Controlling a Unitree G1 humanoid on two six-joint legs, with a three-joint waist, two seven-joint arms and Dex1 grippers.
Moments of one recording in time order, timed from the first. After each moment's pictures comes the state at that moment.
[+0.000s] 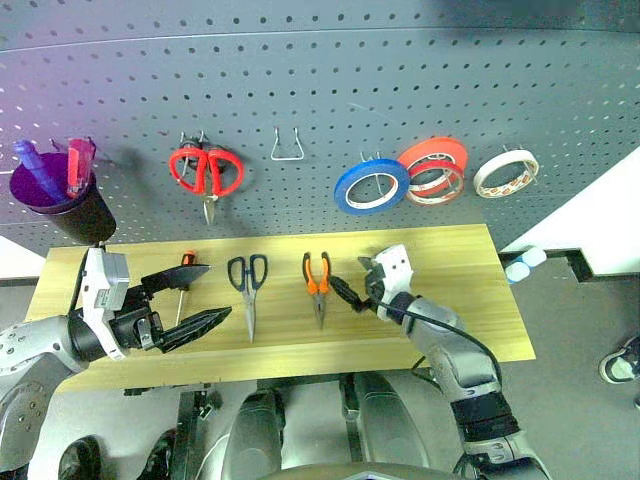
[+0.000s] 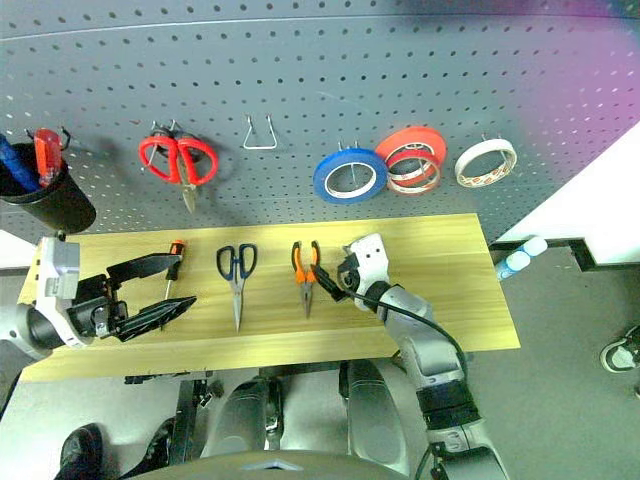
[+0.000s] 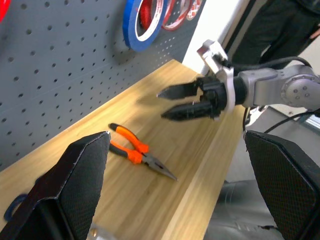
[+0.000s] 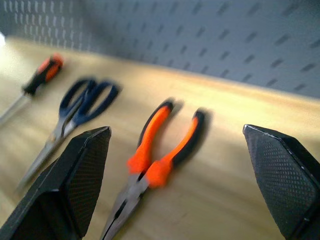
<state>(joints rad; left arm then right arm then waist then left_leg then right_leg) 0.21 0.77 0.47 -0.46 -0.81 0.49 -1.06 -0.21 -0.16 0.16 -0.02 0.20 0.44 0.41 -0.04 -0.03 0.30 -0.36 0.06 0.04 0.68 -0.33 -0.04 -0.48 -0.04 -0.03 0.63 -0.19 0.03</state>
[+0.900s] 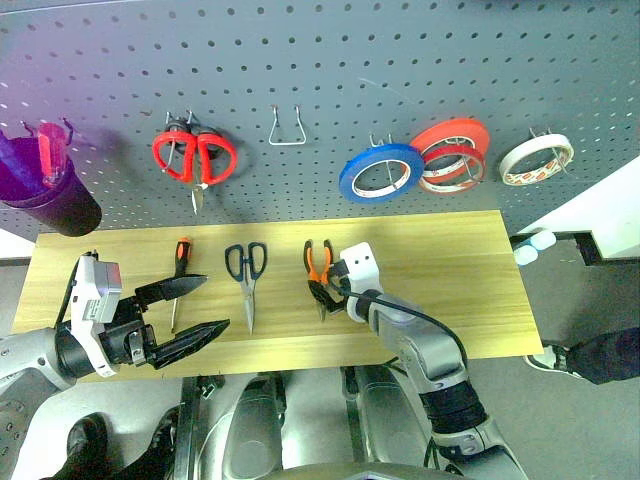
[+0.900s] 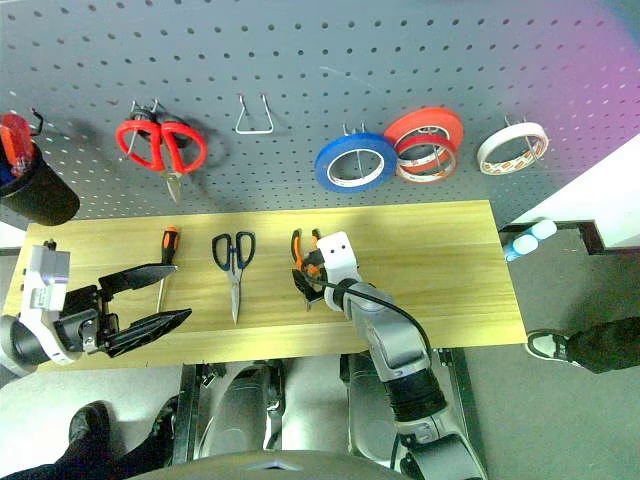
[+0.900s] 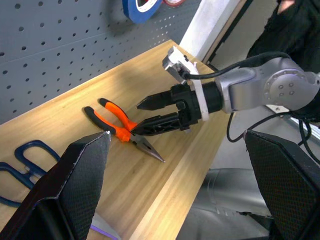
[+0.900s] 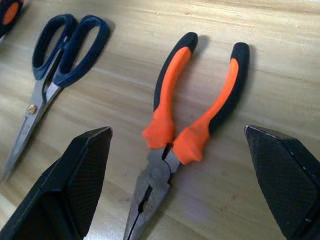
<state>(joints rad) 0.30 0.79 0.54 -0.56 -0.88 0.56 -1.02 -0.29 -0.02 0.25 -0.08 0.12 0.73 0.21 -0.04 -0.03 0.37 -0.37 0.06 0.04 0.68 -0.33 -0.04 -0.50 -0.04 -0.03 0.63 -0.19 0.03</state>
